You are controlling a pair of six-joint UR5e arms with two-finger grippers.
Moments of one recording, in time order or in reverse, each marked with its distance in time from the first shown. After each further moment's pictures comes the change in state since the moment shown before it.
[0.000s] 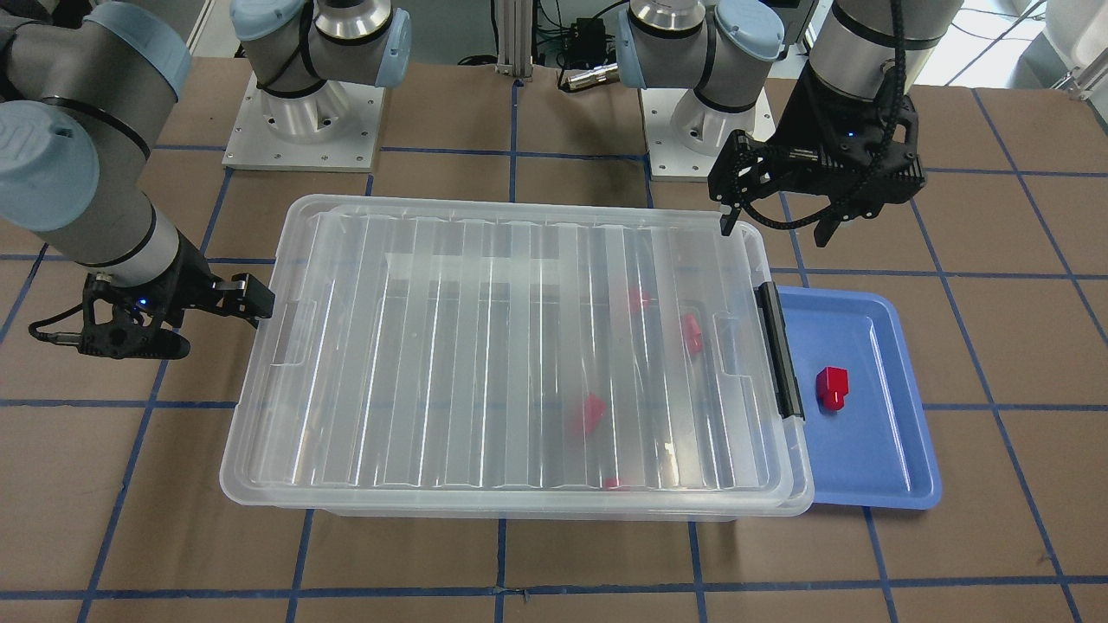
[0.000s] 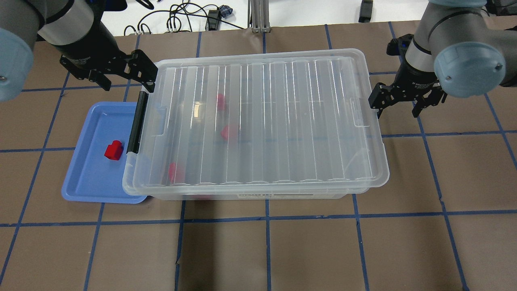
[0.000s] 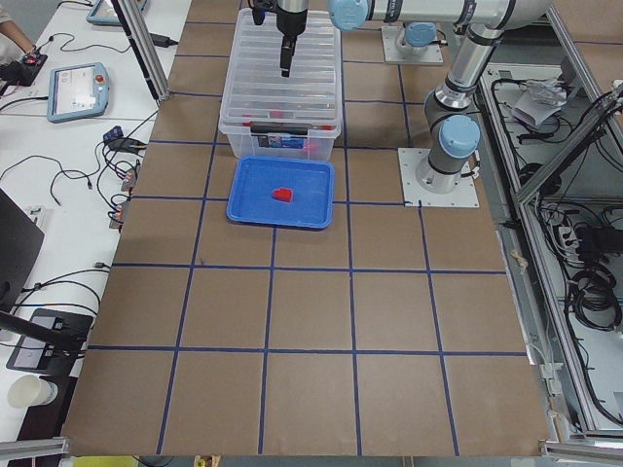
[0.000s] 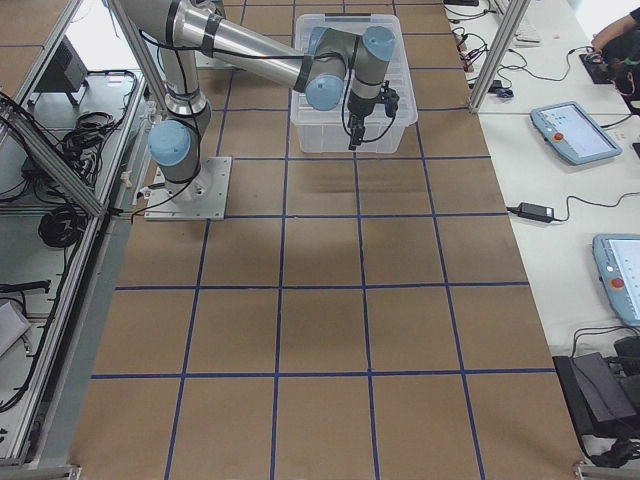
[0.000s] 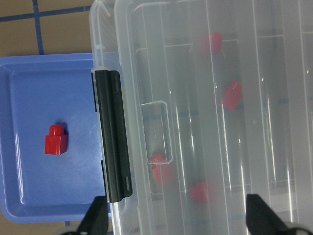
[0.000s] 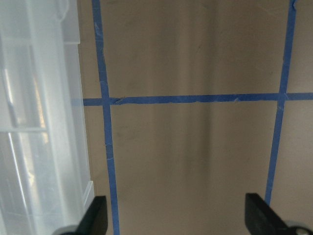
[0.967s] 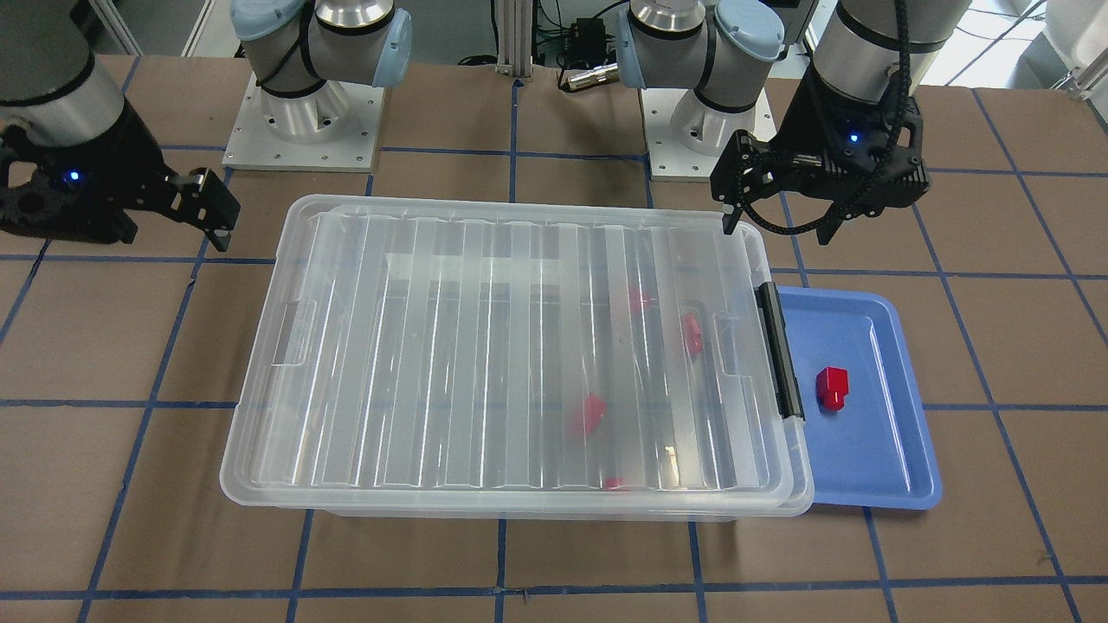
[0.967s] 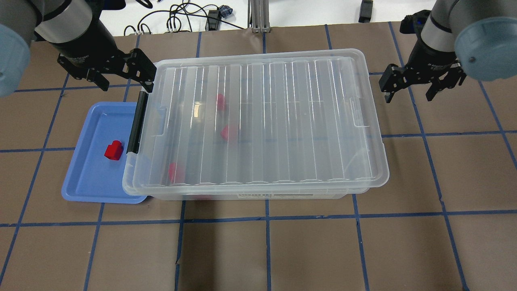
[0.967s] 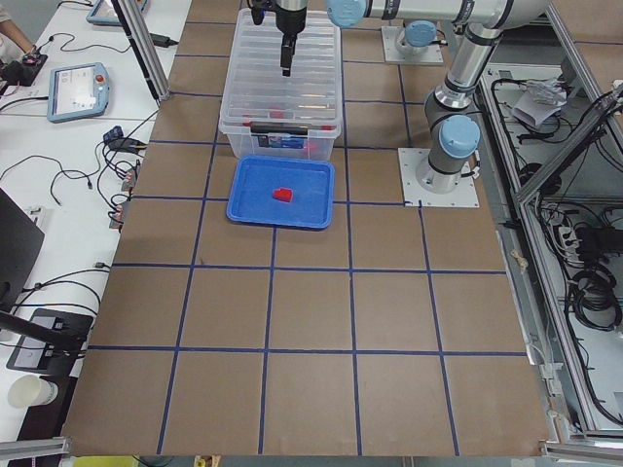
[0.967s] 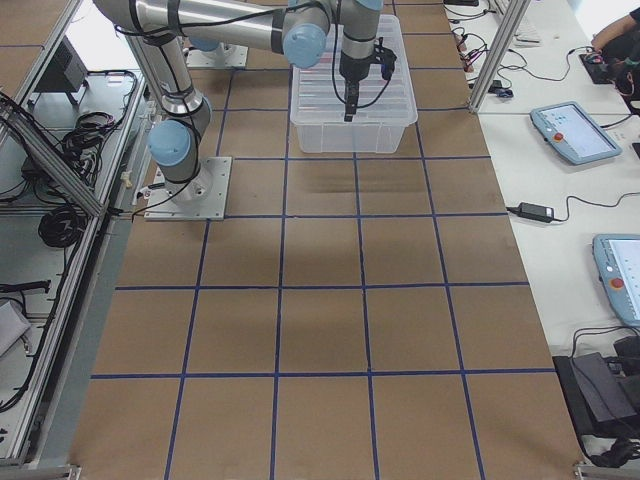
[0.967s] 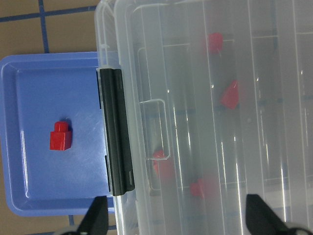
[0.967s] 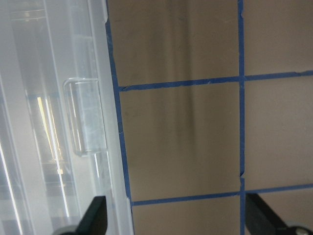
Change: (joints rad) left arm 0.000 -0.023 0.043 -0.055 0.005 -0.010; right arm 0.011 -0.190 -0.112 0.220 0.000 0.084
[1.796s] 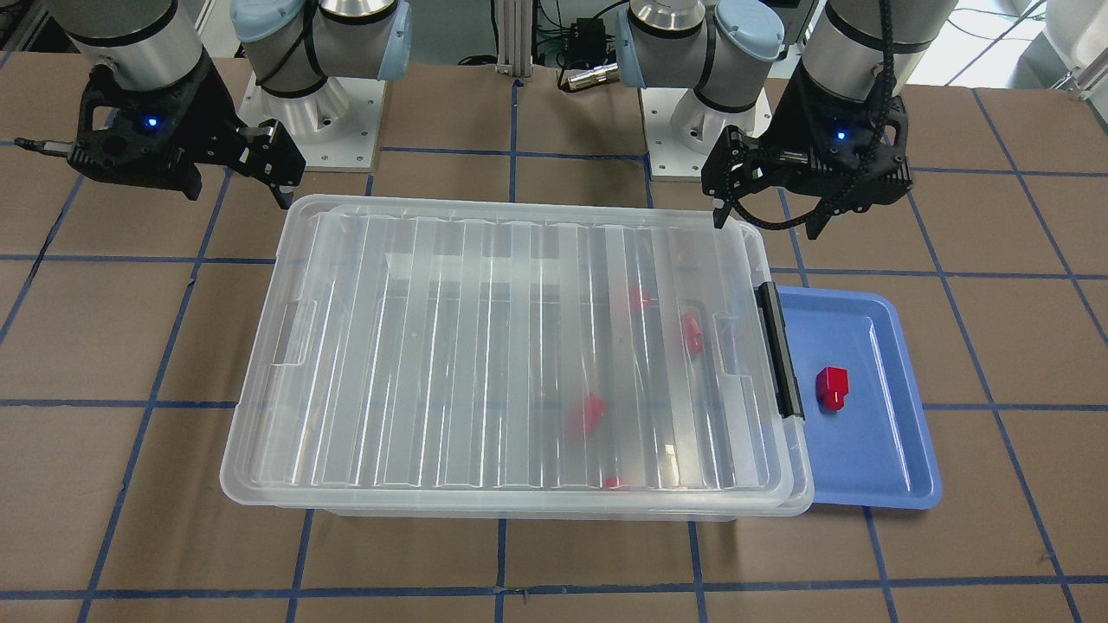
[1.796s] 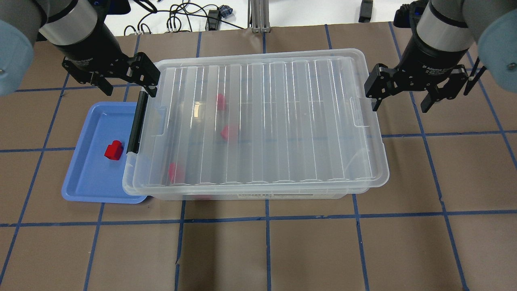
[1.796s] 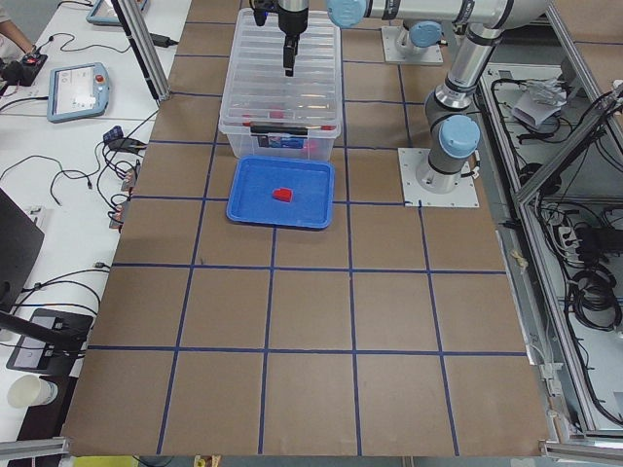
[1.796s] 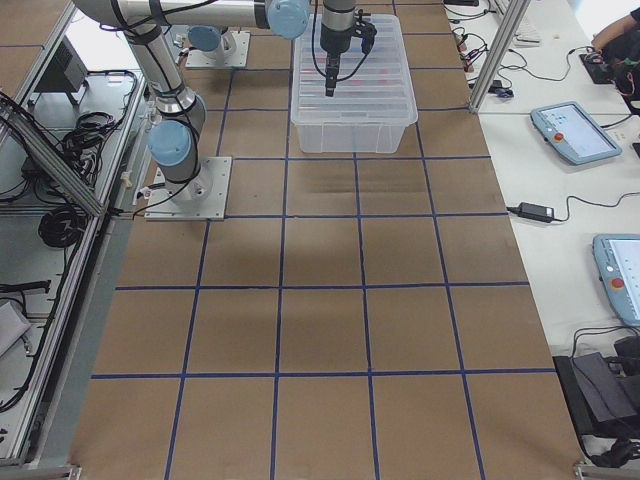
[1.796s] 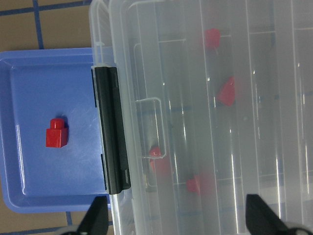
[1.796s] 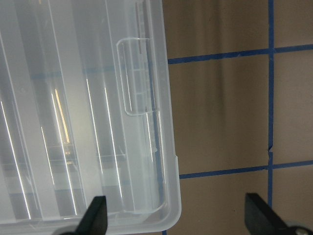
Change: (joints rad) left arm -0.009 0.018 -0.033 0.001 -0.006 0.002; right arm 0.092 -0.040 0.011 0.049 0.030 0.096
